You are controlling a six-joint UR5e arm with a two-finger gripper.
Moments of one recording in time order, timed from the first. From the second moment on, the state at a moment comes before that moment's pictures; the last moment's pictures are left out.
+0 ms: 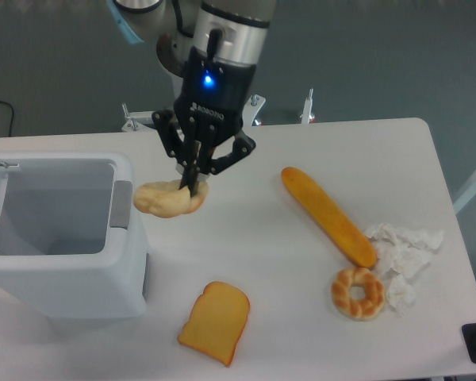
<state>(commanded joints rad) 2.42 -1.64 -1.41 -1.16 0.96 0.67</state>
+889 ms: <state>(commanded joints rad) 2.23 -1.69 -1.45 -1.16 0.96 0.67</state>
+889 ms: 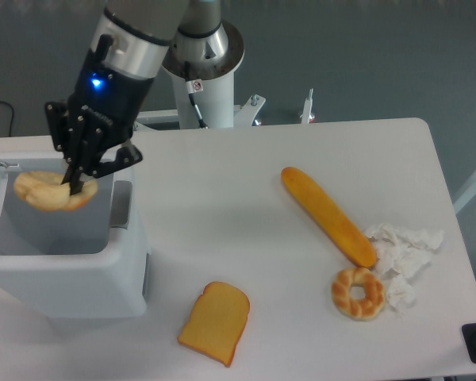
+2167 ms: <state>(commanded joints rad) 2.20 -1.68 -1.49 -1.10 0.96 0.71</state>
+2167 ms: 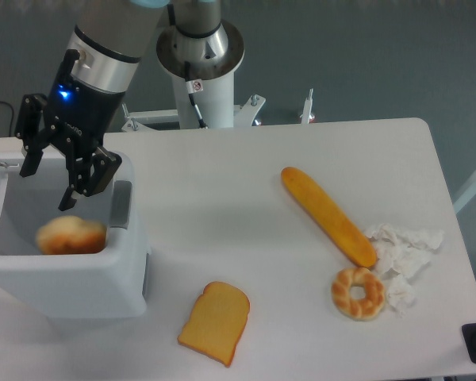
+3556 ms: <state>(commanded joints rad) 2.41 -1.66 -1.49 -1.09 1.28 0.89</state>
